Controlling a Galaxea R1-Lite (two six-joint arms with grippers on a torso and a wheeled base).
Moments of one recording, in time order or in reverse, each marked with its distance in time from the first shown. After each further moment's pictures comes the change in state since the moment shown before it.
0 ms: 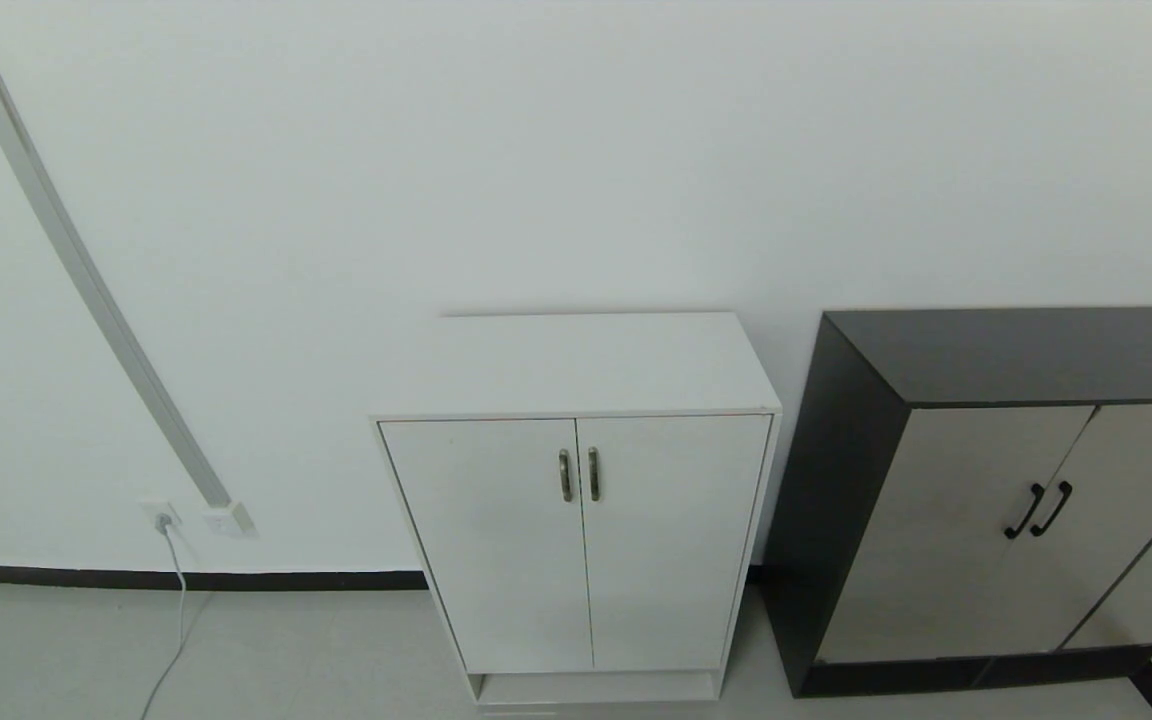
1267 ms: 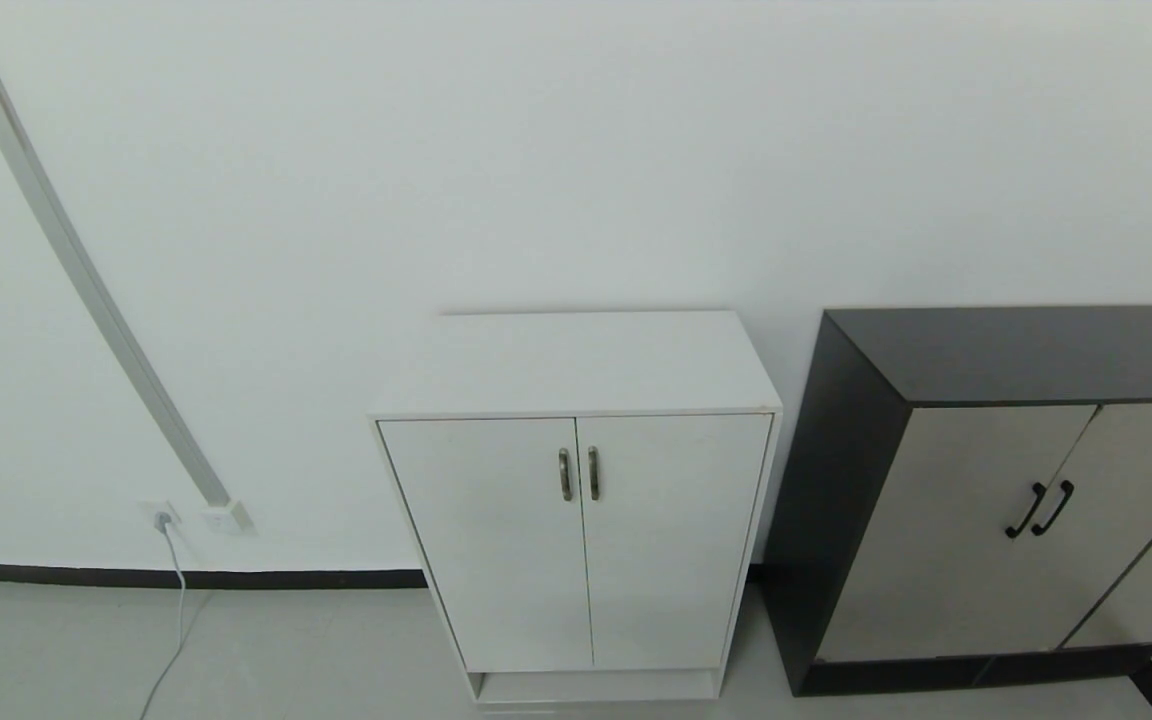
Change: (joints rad) left arm 0.000 0.000 0.000 0.000 0.001 0.000; right arm 0.161 0.896 -0.002 -0.666 -0.366 0.053
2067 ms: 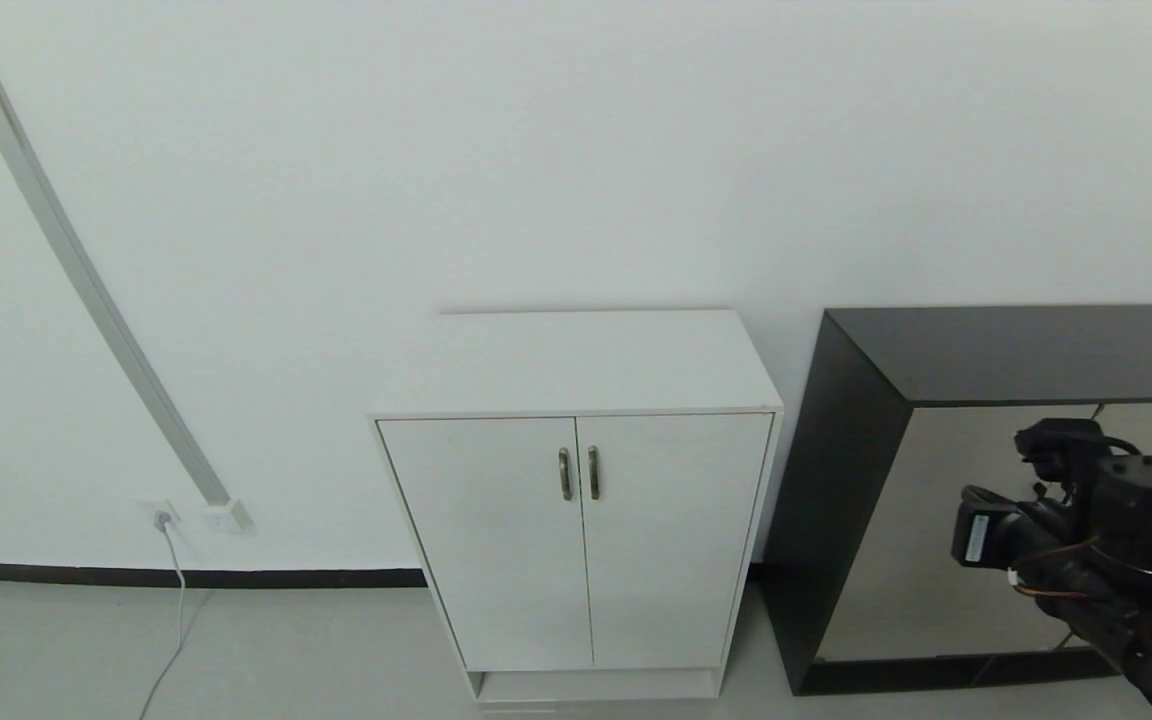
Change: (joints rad) left arm 0.000 0.000 0.000 0.000 -0.001 0.002; right arm 0.137 0.786 -0.270 -0.570 -0.032 0.036
